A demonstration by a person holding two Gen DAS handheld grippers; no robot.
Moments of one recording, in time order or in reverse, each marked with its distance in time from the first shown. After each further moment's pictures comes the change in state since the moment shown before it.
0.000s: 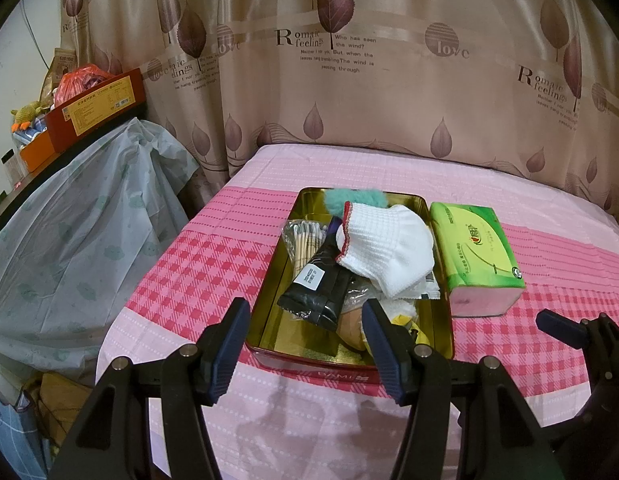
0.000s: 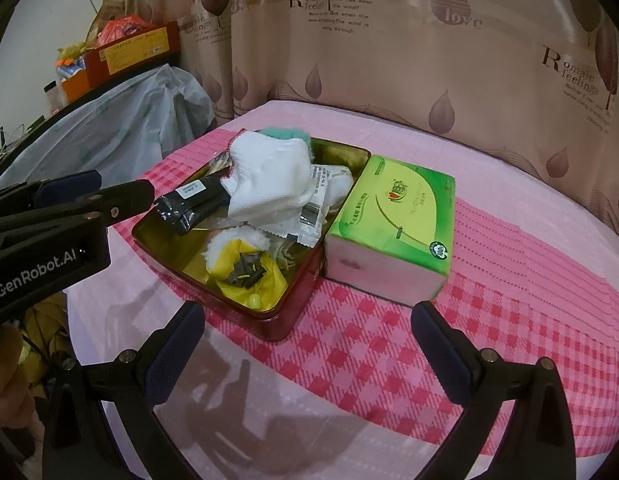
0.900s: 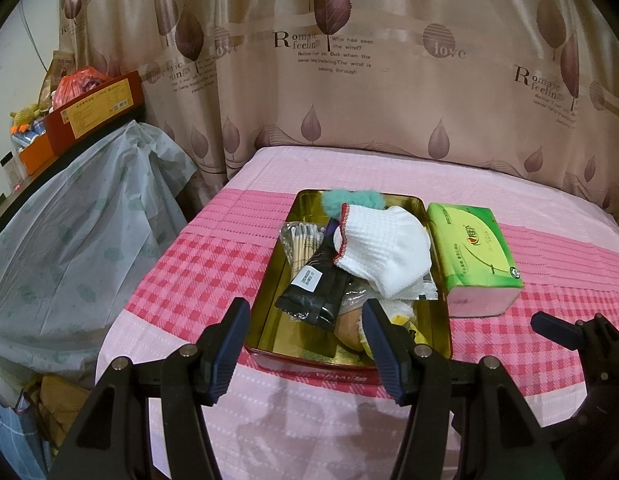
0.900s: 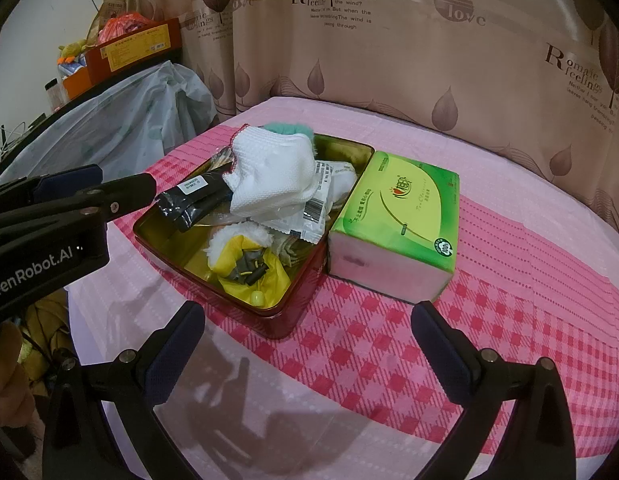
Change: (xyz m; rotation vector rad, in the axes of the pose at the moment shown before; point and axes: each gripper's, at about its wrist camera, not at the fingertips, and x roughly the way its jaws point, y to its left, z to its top) left arm 0.000 0.002 -0.002 0.003 -0.009 -0.004; right arm 0.000 0.002 0.000 0.004 0.004 0.000
